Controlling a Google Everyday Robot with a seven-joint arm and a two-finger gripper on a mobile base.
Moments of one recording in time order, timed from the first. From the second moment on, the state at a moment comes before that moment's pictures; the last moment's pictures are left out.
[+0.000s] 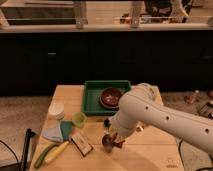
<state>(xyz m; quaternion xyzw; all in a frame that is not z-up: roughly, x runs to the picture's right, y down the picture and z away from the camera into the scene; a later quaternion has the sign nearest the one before) 0.047 0.198 0.618 -0.28 -0.24 -0.33 0.87</state>
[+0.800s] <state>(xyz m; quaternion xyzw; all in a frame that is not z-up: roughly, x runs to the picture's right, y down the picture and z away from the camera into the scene) 0.036 0.187 0.587 -0.25 -0.26 -0.37 0.86</state>
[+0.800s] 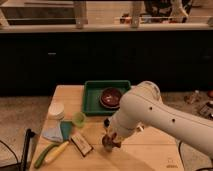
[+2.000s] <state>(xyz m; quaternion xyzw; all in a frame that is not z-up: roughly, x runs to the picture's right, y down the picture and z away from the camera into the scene) -0.003 0.179 0.597 -0.28 -0.34 -0.42 0.80</state>
